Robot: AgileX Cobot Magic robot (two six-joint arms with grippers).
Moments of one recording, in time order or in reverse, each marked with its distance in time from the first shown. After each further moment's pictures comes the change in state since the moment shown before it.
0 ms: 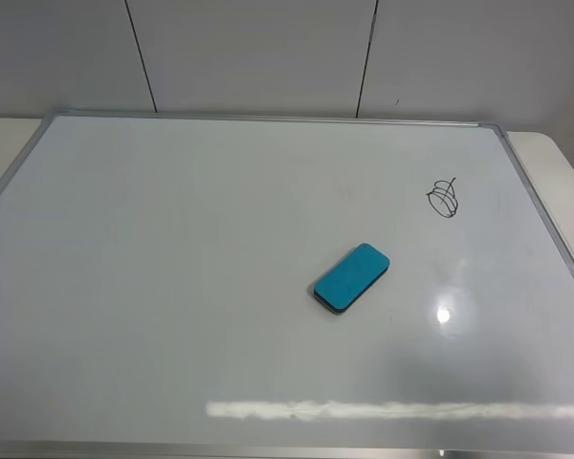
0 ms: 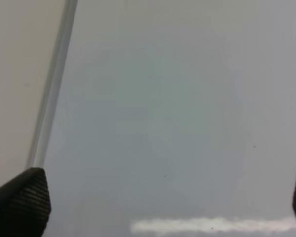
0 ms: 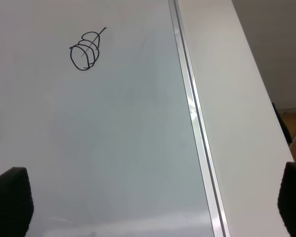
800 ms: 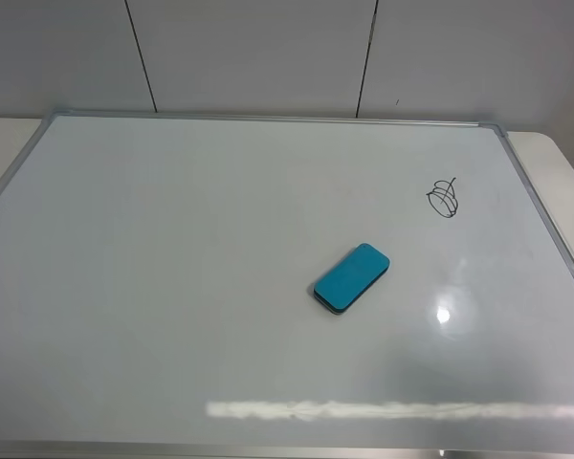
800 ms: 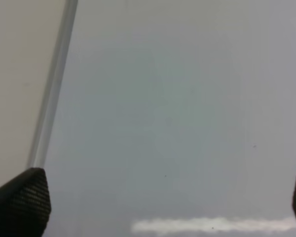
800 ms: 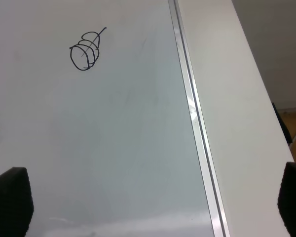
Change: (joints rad) left arm 0.001 0.000 0.000 -0.001 0.000 0.003; right arm 0.000 0.000 0.000 0.000 0.000 0.000
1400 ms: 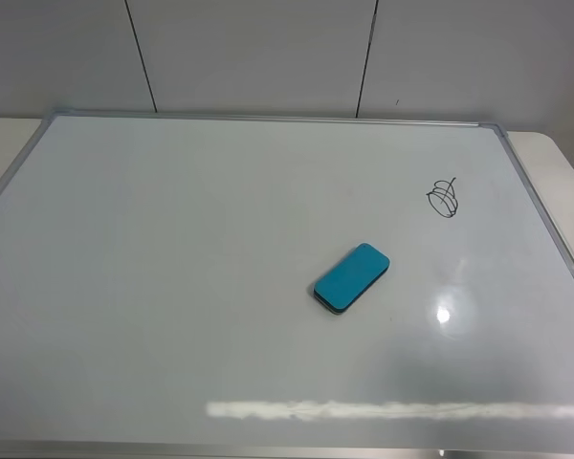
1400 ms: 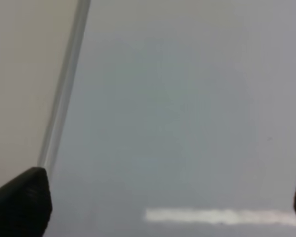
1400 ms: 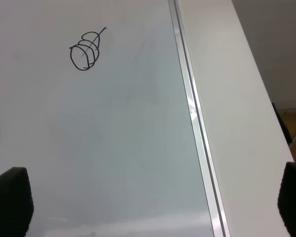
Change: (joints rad) left arm 0.075 0.019 -0.007 -0.034 0.009 0.057; right arm 0.000 0.000 0.000 0.000 0.000 0.000
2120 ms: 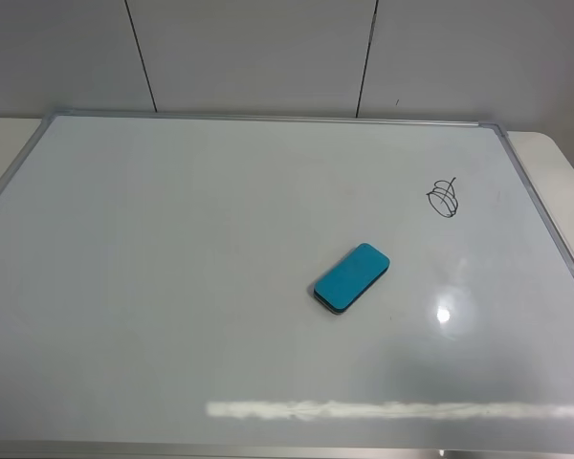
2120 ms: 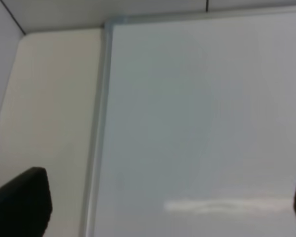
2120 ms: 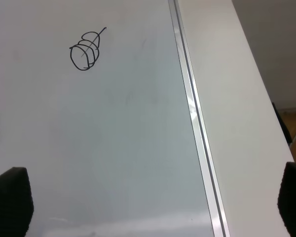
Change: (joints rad) left arm 0.046 0.639 -0.464 -0.002 -0.071 0.090; right arm 0.000 0.000 0.000 0.000 0.000 0.000
